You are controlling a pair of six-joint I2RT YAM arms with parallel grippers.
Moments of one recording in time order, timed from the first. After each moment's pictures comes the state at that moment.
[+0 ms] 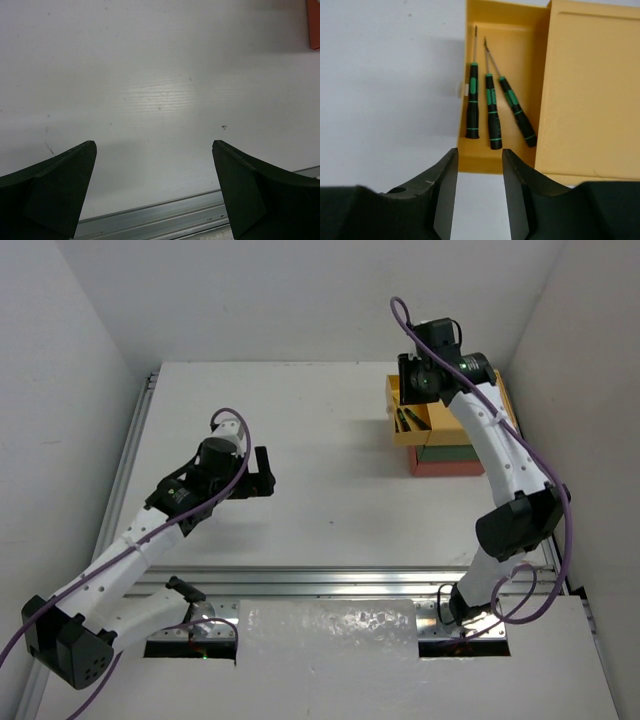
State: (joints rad) left arm -0.46 0.98 0.88 -0.59 -0.16 -0.45; right arm 0.29 1.76 1.91 -0.98 0.18 0.13
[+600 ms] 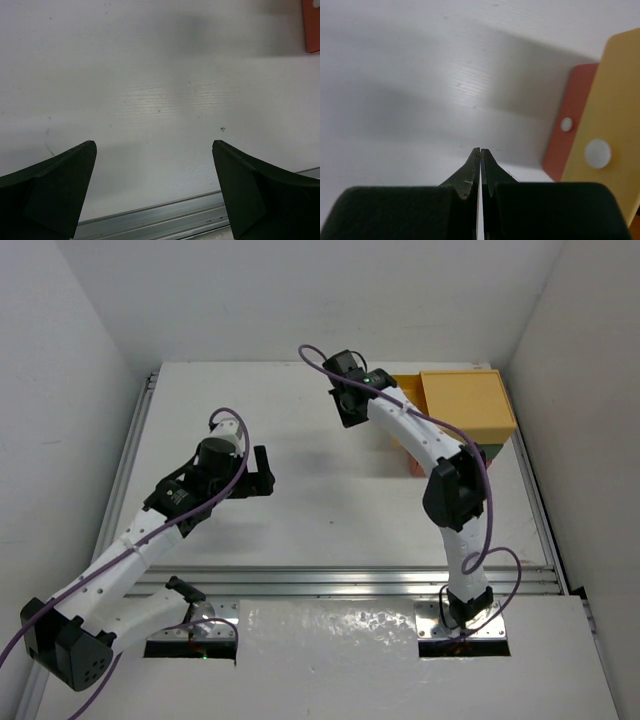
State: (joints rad) left arm -0.46 0.97 0.88 -0.58 -0.17 -0.45; right arm 0.56 2.09 2.01 -0.90 0.31 0.14
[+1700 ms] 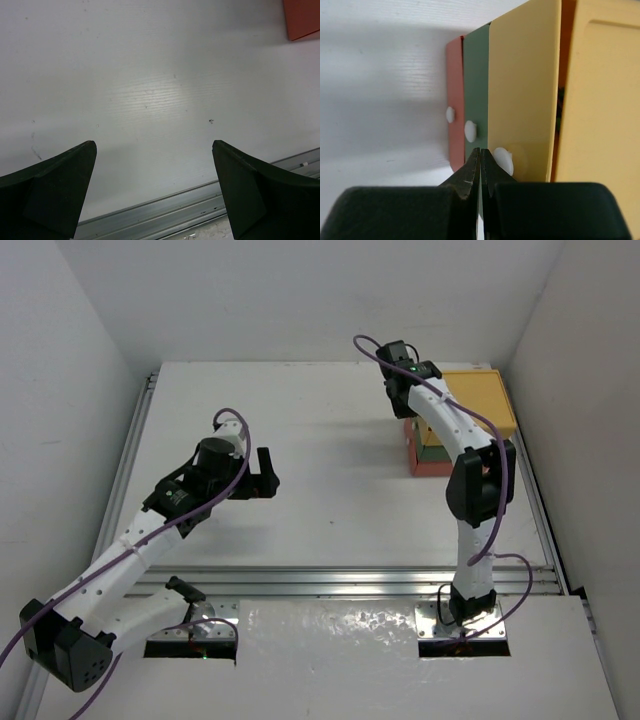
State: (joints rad) left arm -0.47 0.96 0.88 -0.57 -0.09 -0.44; right arm 0.32 2.07 1.92 -0.90 0.53 0.04
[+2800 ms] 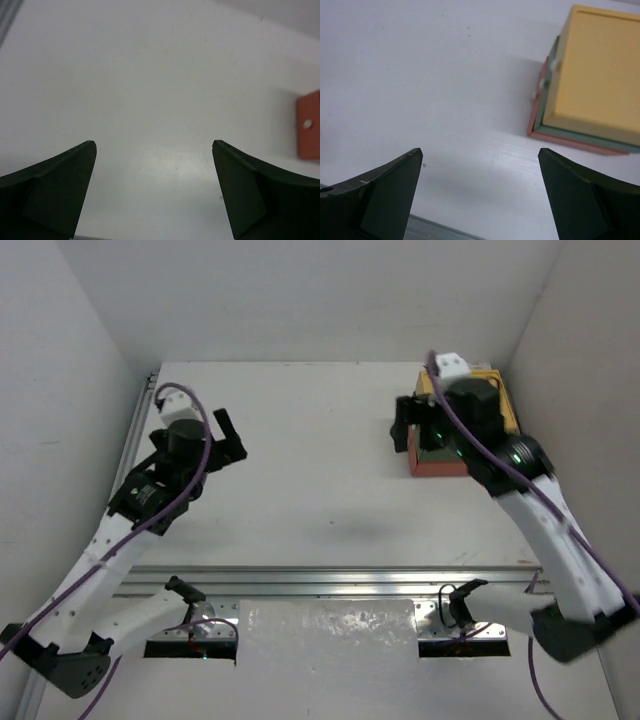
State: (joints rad) left arm -0.47 0.94 1.11 -0.72 -0.50 -0.54; right arm 0.45 1.26 1.48 -0.80 0.16 0.12
